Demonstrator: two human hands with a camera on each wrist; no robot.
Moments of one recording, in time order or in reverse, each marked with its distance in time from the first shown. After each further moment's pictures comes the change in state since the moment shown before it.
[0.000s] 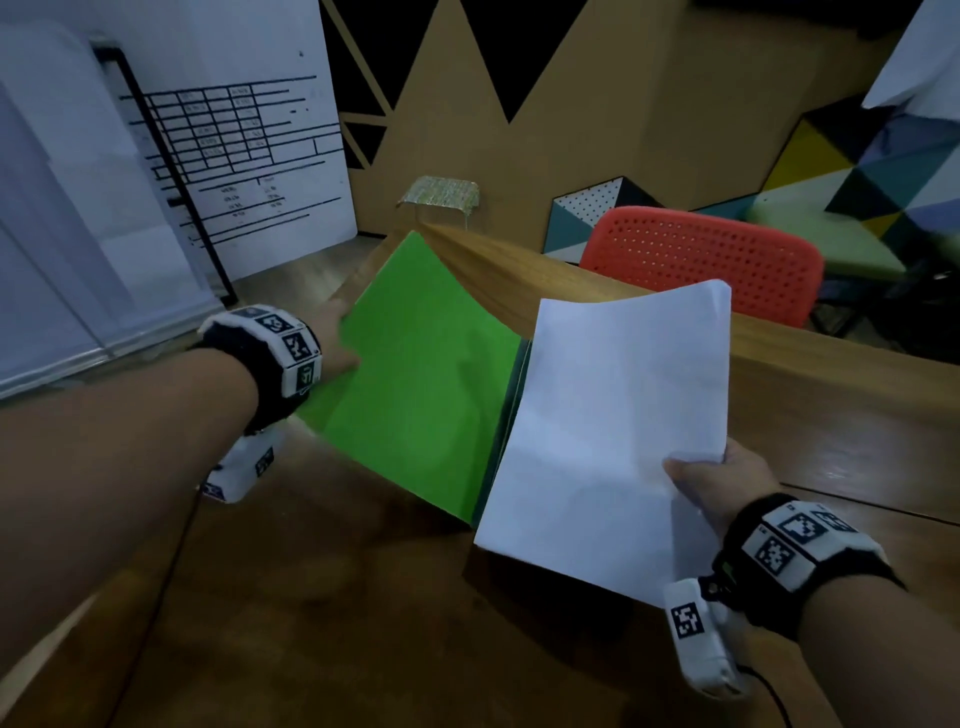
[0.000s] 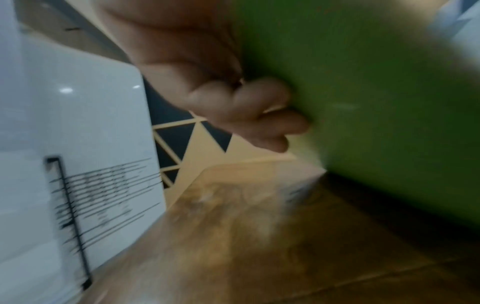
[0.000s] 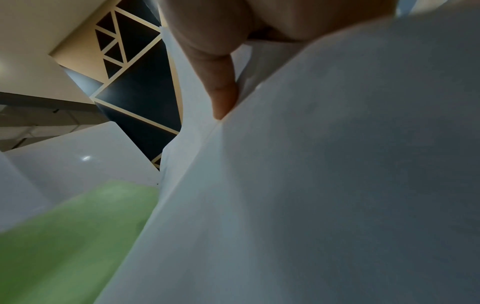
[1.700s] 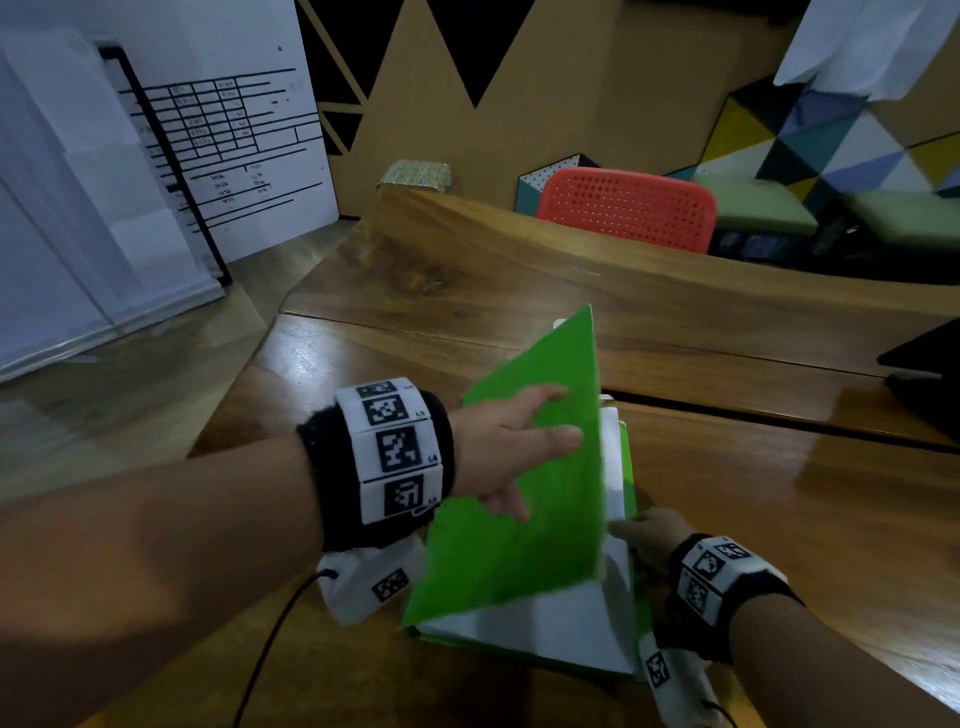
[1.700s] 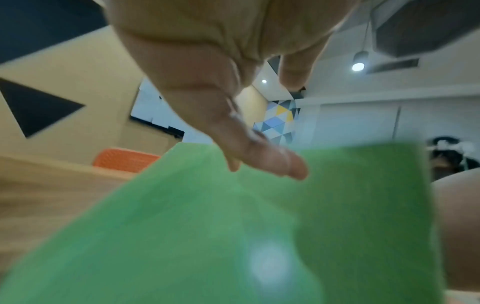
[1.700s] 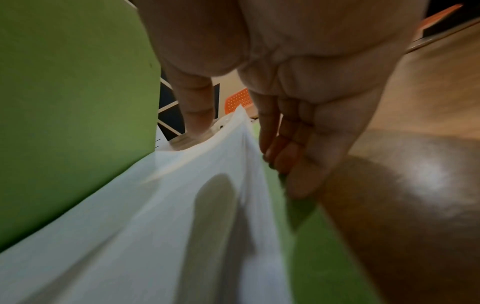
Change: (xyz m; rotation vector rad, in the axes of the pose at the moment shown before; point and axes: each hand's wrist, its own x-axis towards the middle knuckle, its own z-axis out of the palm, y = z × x) left_hand -0.365 0.059 0.041 -0.549 -0.596 0.499; right_hand -0.232 0.126 -0.070 -0.556 -0.287 0.379
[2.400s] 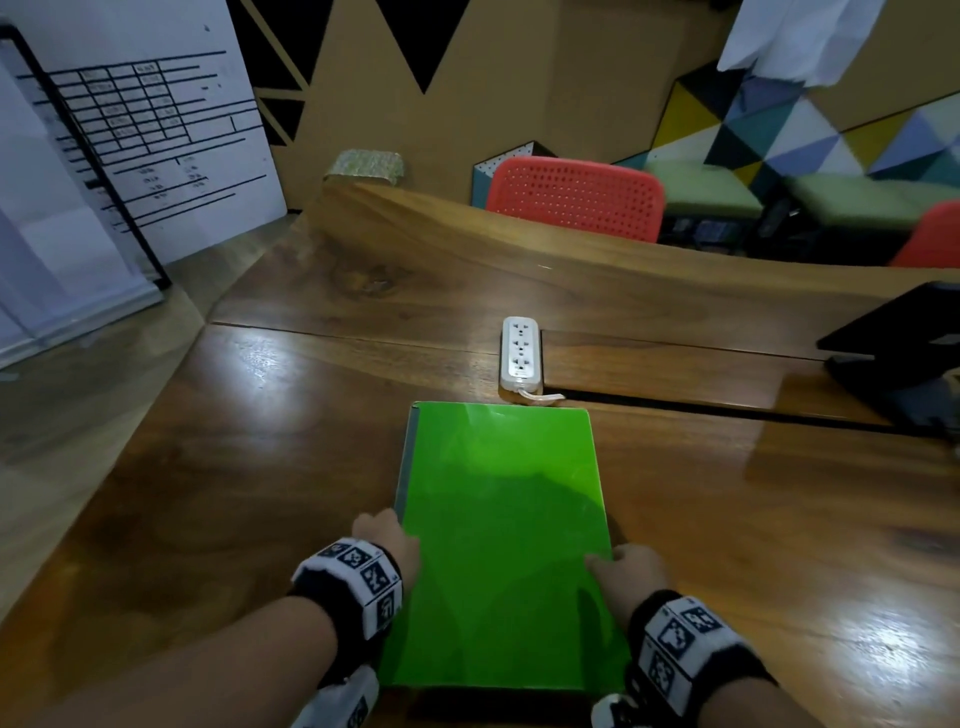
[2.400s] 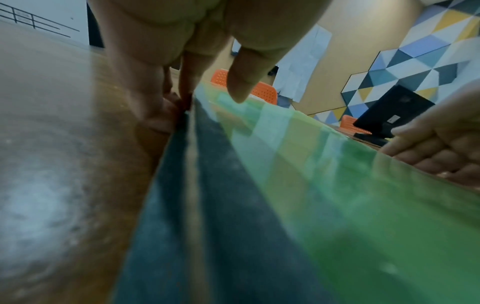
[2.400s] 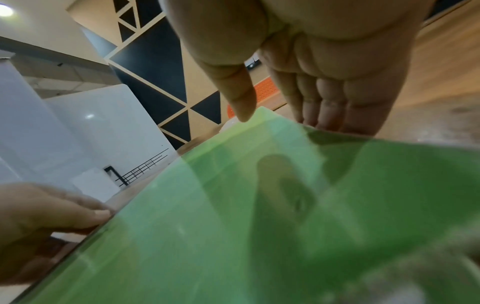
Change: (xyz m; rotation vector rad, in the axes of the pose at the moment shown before) left_hand 0.080 -0.143 0.059 0.331 0.248 -0.673; right_hand -0.001 0.039 0.010 -0.067 0.172 0.008
